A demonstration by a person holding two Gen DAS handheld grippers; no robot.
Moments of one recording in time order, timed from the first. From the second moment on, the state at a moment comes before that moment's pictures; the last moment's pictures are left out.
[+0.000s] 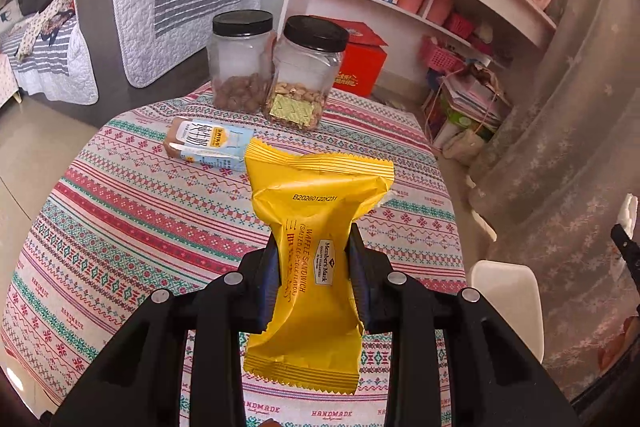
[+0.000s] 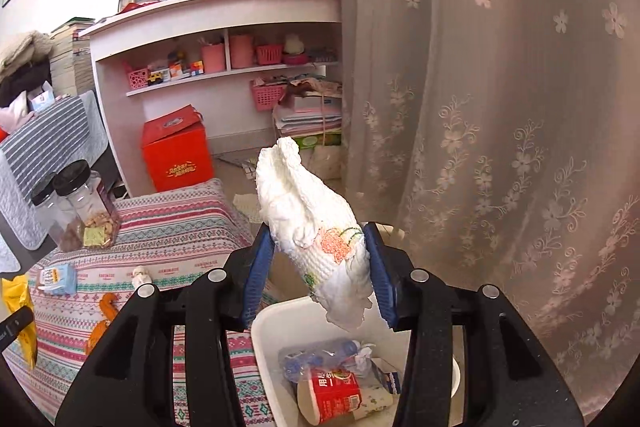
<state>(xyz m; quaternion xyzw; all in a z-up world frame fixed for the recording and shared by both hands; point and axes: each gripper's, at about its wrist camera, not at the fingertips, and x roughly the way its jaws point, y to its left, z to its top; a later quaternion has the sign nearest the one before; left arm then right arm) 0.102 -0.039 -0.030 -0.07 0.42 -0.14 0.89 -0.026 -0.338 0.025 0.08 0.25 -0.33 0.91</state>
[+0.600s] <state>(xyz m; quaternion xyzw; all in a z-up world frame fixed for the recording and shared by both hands) 0.088 -0.180 0.013 -0.02 0.41 -0.29 0.87 -0.106 -0.382 0.059 0.14 0.17 -0.39 0.89</state>
